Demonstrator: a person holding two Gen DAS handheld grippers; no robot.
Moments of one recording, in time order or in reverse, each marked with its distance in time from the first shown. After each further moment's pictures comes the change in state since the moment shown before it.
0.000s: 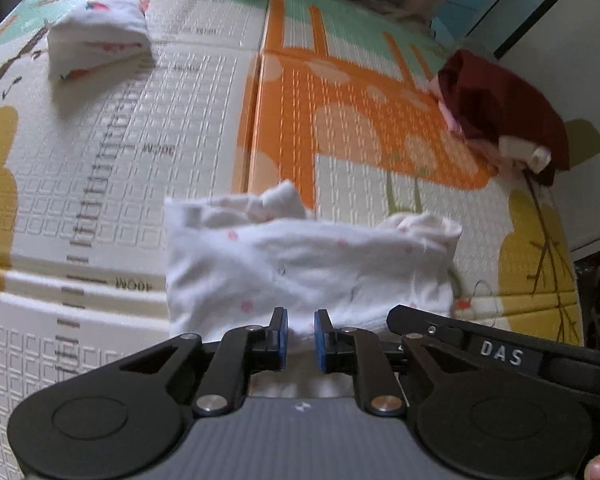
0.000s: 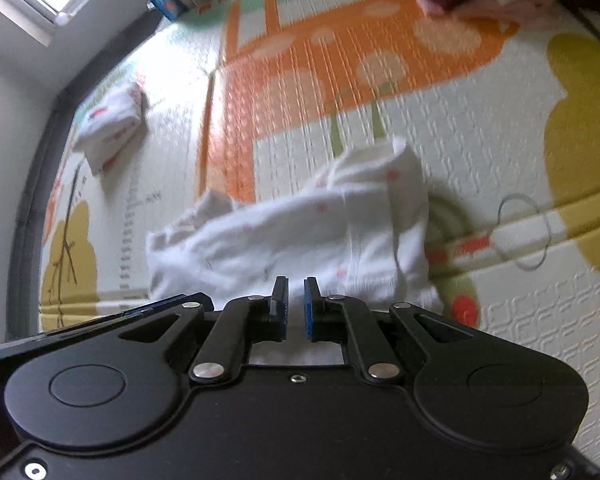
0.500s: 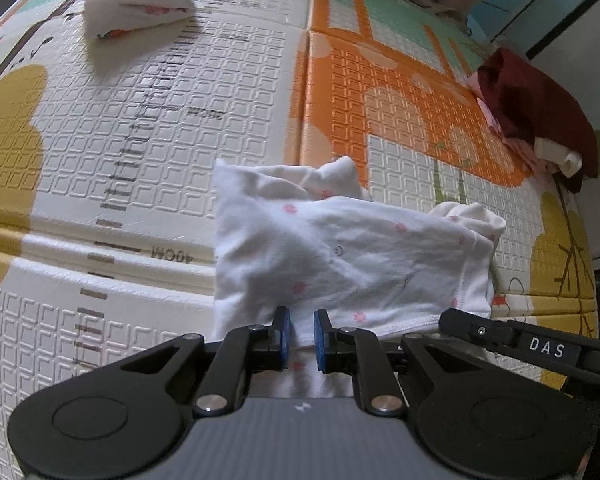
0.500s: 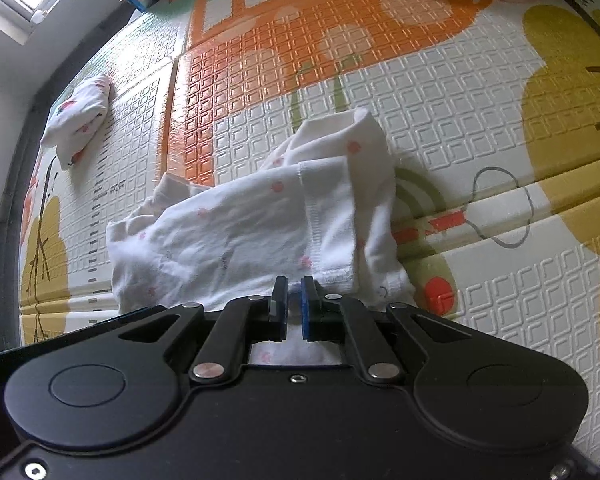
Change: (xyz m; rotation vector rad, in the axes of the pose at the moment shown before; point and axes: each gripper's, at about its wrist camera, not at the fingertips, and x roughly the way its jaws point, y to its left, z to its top) left arm 0.002 0.031 -0.007 -0.082 0.019 0.032; right arm 0.006 -0.018 -0.003 0.023 0.031 -0.035
